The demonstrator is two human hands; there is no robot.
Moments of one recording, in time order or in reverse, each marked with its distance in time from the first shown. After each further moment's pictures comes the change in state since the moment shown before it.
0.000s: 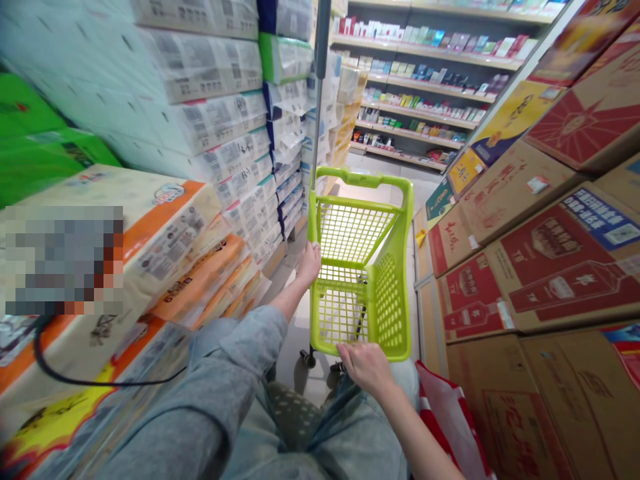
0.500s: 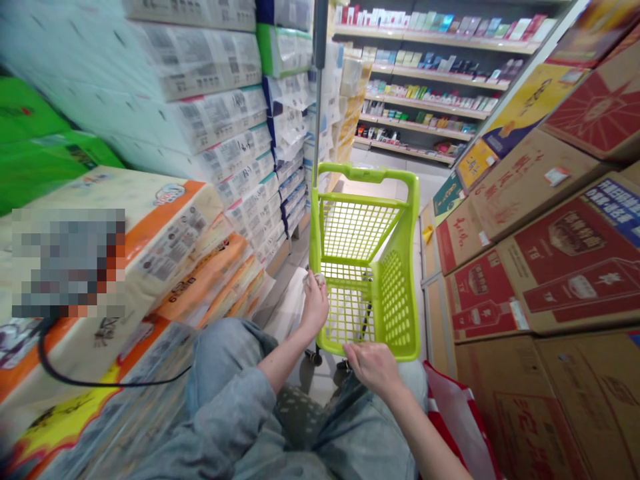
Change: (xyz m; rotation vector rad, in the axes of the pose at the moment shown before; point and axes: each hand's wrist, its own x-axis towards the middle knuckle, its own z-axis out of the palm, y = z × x) left_hand -0.104 -0.030 0.021 -0.207 0.038 0.026; right_hand 0.000 0.008 0.001 0.001 -0.025 -0.013
